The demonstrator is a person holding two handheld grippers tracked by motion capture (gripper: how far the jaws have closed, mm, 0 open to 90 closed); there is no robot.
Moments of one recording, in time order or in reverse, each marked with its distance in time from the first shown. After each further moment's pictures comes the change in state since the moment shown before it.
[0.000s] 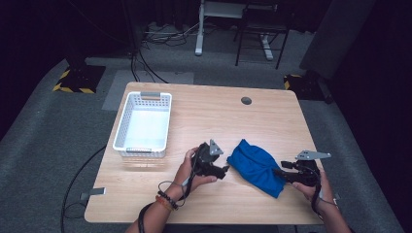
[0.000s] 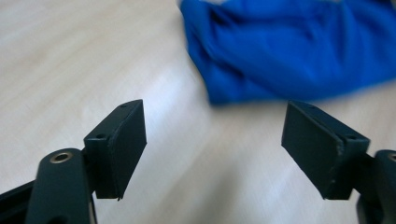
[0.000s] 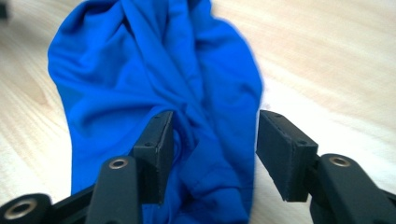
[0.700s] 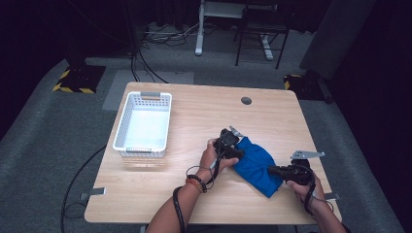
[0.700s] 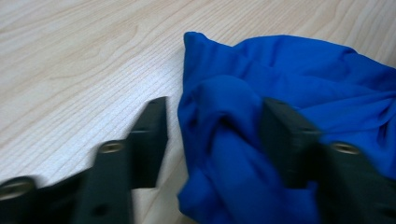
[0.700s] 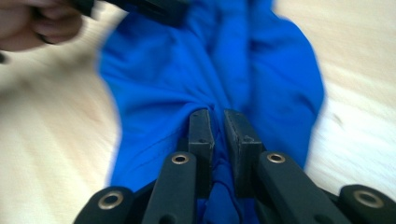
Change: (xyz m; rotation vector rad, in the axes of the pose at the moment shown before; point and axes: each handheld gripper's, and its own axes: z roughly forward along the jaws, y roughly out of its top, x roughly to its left) left arm 0.015 0.065 0.080 0.038 0.021 -0.144; right arm 0.005 0.000 0.017 -0.018 0.168 0.088
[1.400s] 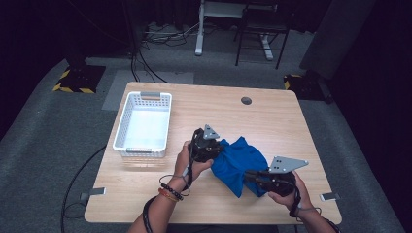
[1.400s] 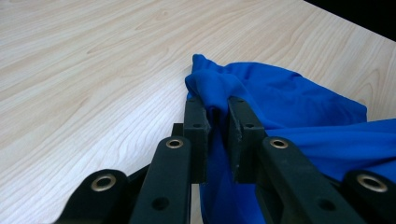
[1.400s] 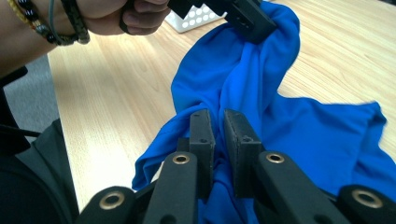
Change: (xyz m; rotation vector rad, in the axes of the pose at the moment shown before) left arm 0.017 -0.022 -0.097 -0.140 -0.035 0.041; right arm 0.113 0.038 -0.004 -0.093 0.093 -0.378
